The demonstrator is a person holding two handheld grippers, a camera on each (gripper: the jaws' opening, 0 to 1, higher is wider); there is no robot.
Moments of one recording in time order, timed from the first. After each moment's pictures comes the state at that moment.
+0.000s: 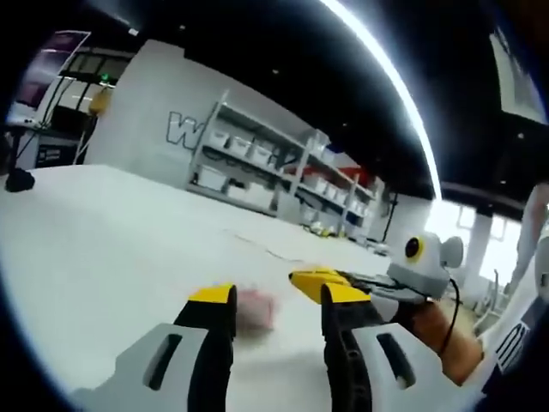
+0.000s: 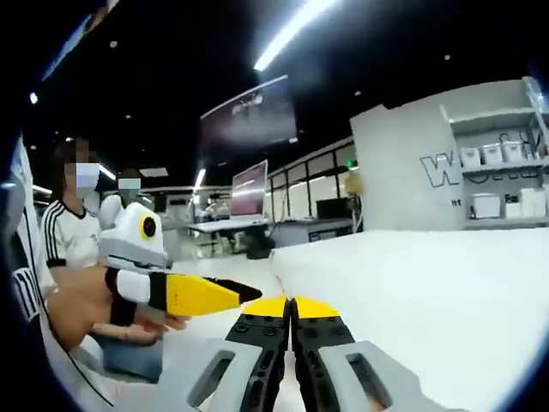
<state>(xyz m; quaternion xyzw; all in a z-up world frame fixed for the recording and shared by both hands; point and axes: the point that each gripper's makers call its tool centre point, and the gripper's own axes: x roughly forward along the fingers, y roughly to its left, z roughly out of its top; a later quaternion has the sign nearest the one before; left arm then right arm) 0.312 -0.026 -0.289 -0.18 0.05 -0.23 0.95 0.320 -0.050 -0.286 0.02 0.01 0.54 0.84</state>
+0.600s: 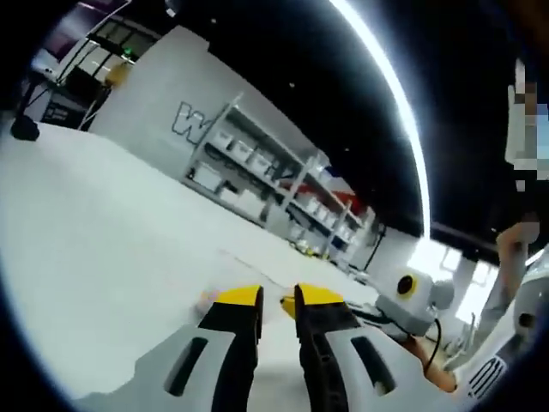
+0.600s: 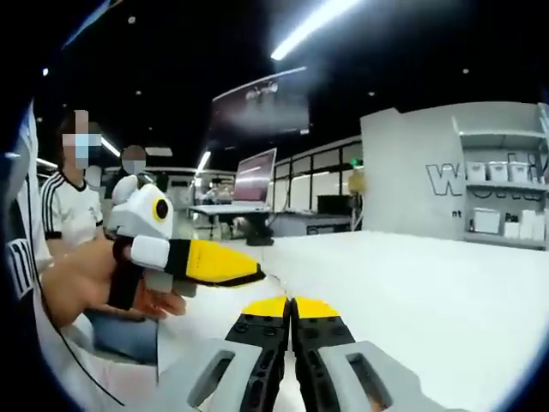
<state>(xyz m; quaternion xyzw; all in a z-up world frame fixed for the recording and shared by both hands) 0.312 -0.023 -0.286 -0.28 0.04 -0.24 0.93 0.315 -0.051 -0.298 -0.02 0.01 0.53 0.84</state>
